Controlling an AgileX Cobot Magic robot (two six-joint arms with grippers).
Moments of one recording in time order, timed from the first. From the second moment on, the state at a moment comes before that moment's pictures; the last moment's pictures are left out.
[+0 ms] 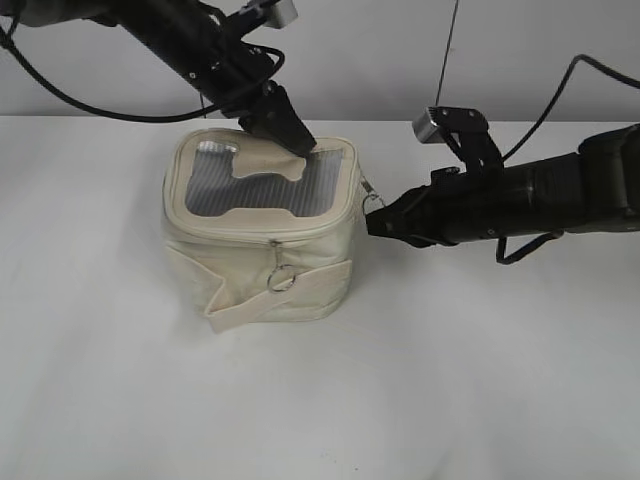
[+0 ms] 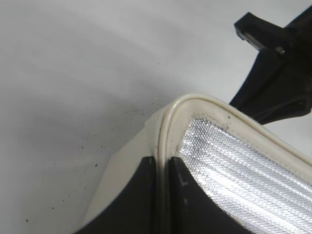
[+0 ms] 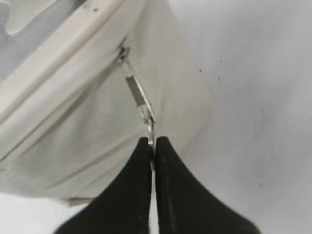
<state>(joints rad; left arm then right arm) -0.36 2.29 -2.00 -0.75 1.21 1.05 0.32 1.96 -0.92 1.82 0.50 -1.86</state>
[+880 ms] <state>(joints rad) -0.40 2.29 -1.99 -0.71 1.10 0.66 0.62 1.76 -0.69 1.89 0.48 -1.71</state>
